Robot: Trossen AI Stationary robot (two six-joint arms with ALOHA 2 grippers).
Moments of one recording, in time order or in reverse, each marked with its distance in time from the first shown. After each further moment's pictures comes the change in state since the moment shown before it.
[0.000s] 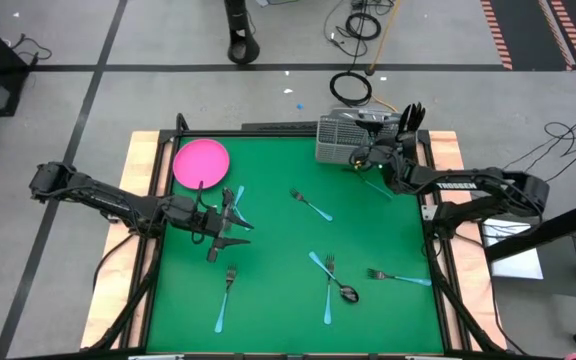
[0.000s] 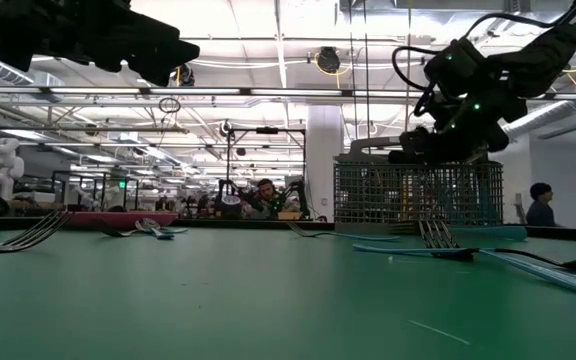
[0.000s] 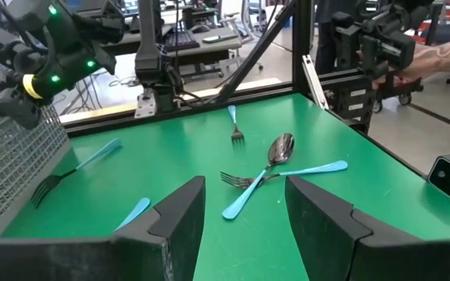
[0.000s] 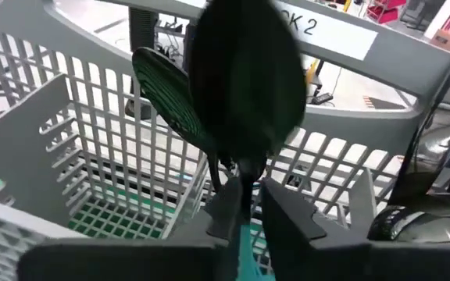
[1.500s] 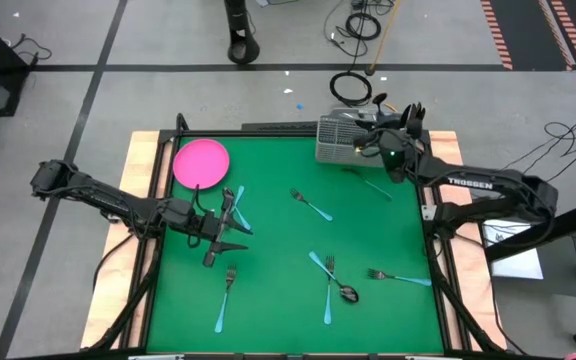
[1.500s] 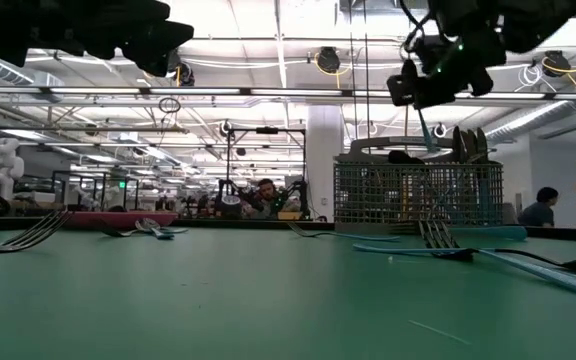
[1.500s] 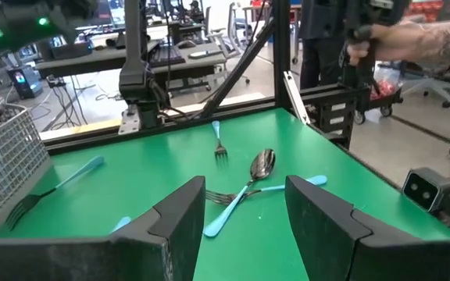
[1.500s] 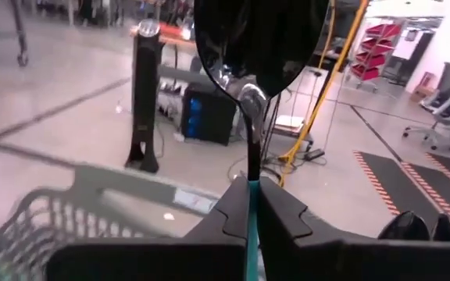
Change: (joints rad) left arm -0.051 0.000 0.000 0.042 0.001 -0.006; right arm 0.047 -0.112 0.221 -0.013 0.096 -0.256
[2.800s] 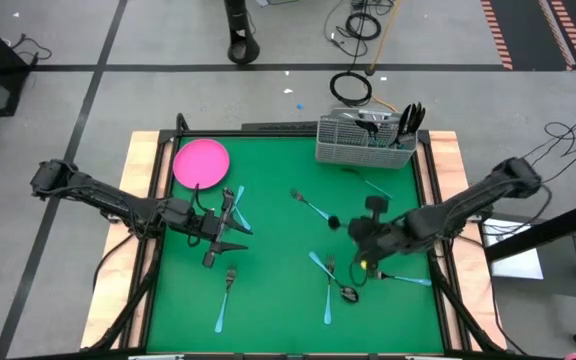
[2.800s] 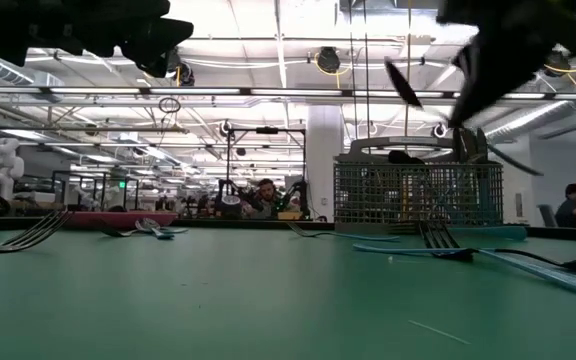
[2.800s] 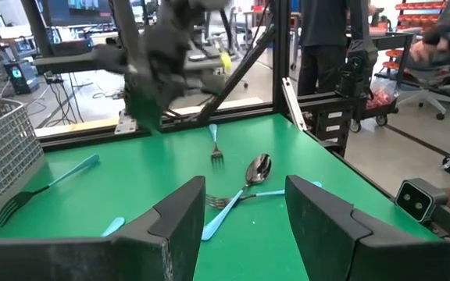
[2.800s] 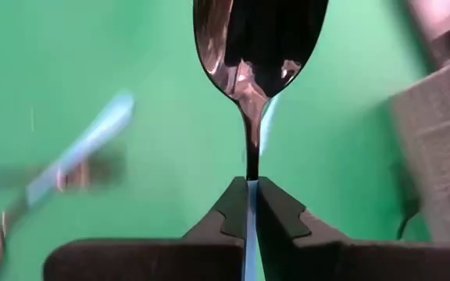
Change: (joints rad) left arm -0.003 0.000 0.000 0.013 0.000 -0.045; right arm 0.882 0.170 0.255 -1.011 -0.437 0.446
